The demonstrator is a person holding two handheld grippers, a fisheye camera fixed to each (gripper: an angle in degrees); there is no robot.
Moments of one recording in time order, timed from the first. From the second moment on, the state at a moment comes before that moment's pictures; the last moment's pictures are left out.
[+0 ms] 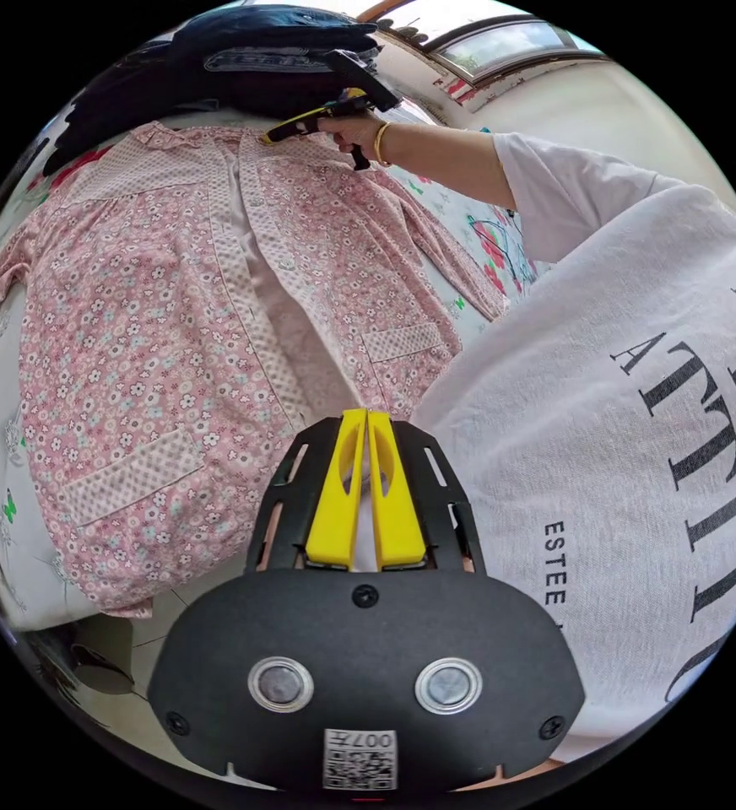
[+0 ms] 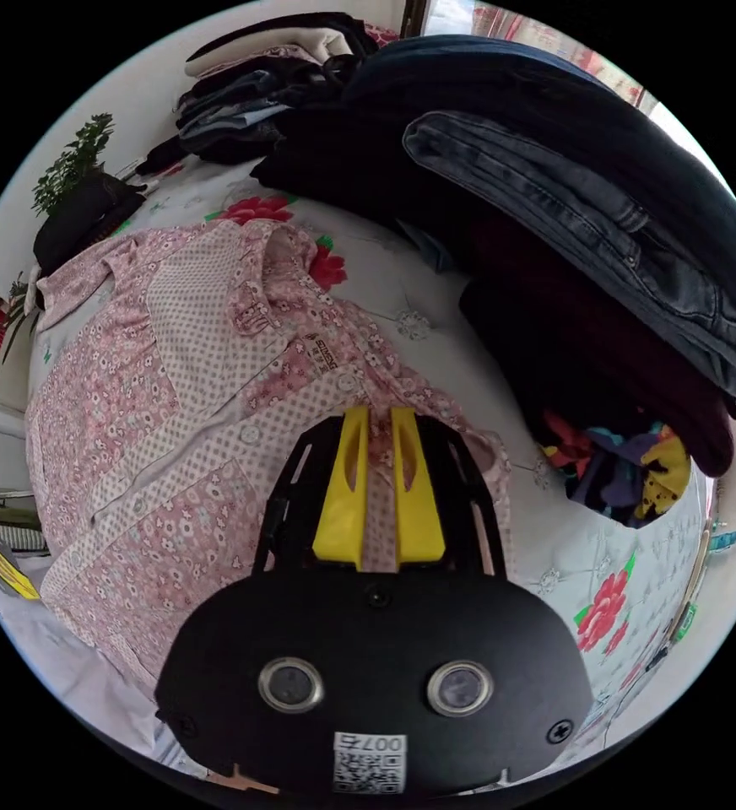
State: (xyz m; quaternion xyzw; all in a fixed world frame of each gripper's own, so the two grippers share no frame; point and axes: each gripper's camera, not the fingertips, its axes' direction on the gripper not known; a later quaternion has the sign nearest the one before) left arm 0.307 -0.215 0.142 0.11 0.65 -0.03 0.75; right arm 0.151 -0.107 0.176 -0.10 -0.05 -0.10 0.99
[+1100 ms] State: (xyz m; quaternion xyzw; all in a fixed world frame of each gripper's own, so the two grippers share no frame) left arm 0.302 -0.195 0.093 0.06 0.70 -0.02 0.71; right arm 0.117 0.071 0.005 0.00 -0.14 0.04 0.99
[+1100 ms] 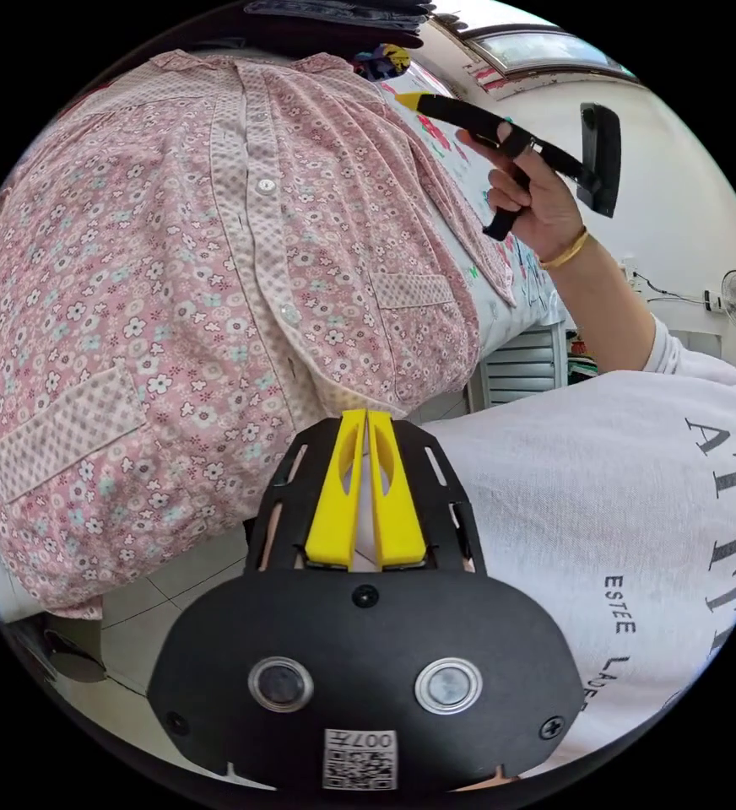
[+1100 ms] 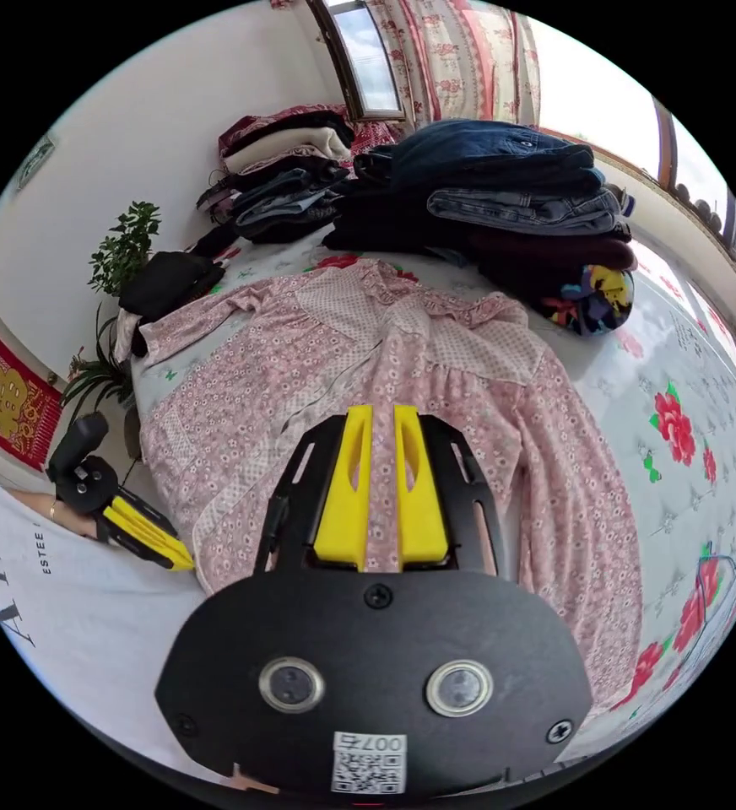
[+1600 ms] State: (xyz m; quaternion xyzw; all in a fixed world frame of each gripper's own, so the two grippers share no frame) left arm 0.227 -0.129 0.087 0.12 0.71 -0.04 0.69; right arm -0.072 0.152 -0.015 -0.12 -0.18 -0.08 0.97
